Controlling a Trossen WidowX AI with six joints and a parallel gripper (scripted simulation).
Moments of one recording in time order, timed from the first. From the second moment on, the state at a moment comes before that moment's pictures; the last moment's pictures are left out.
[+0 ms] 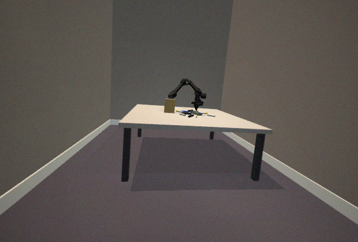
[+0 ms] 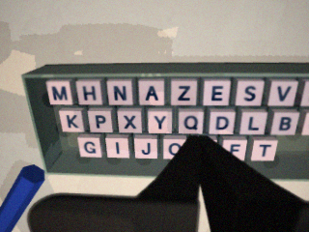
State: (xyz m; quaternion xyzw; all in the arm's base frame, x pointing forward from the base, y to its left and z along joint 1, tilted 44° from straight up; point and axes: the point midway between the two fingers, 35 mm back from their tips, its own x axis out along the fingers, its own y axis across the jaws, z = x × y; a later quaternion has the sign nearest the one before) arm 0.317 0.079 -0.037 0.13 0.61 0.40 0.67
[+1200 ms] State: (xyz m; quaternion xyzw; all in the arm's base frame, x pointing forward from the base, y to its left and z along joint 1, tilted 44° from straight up) arm 0.306 0.045 -0.070 0.13 0.62 0.40 0.67
